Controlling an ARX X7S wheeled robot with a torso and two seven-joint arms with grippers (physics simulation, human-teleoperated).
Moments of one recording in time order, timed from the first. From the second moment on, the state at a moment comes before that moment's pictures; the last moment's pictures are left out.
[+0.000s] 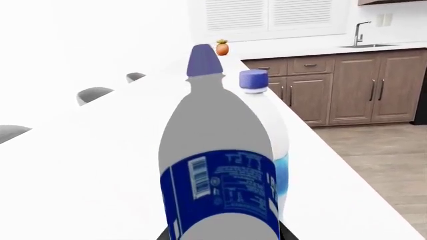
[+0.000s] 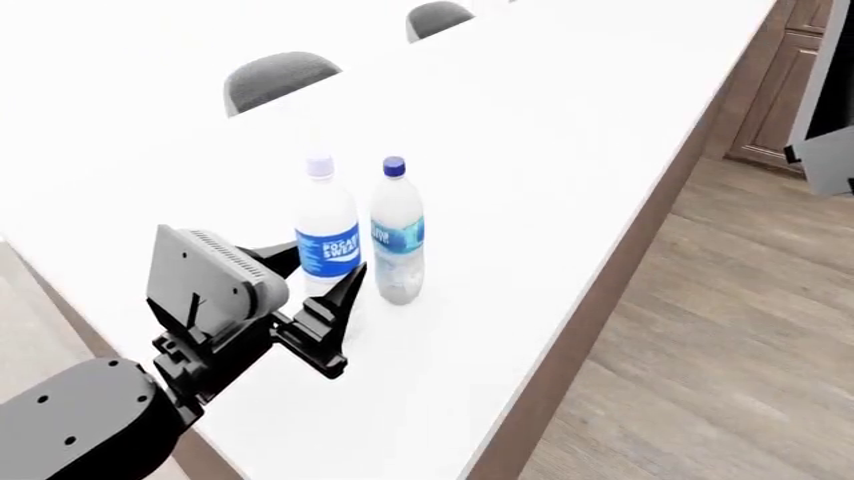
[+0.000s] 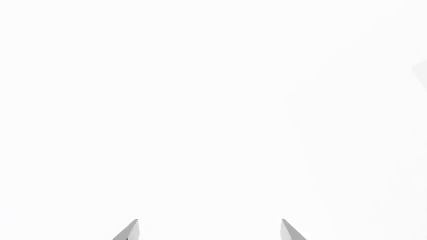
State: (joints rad) left arm -0.55 -0.79 0.48 0.44 -0.96 -0.43 -0.08; right arm 0.54 0.87 0.08 -0.80 1.38 0.14 0.48
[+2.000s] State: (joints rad) left arm -0.26 -0.96 -0.04 0.94 -0.99 -0.01 -0.38; right arm 0.40 0.75 0.02 -0.96 0.81 0.06 0.45
